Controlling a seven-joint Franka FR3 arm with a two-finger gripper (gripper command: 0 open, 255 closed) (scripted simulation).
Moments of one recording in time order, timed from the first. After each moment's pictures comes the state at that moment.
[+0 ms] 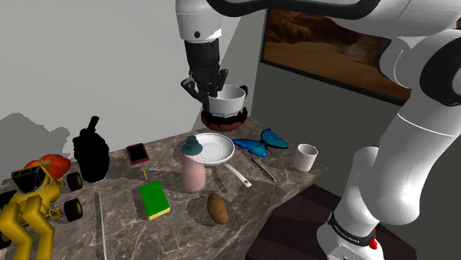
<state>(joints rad) 0.27 -0.06 0.25 -1.55 -0.13 1.41 0.65</state>
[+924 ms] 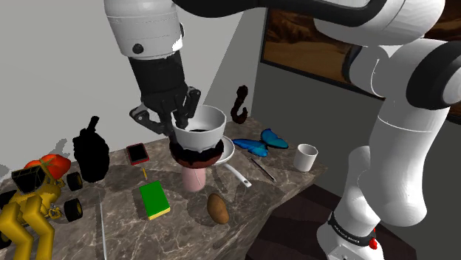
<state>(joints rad) 0.44 0.14 0.41 -1.33 -0.17 1.34 0.96</state>
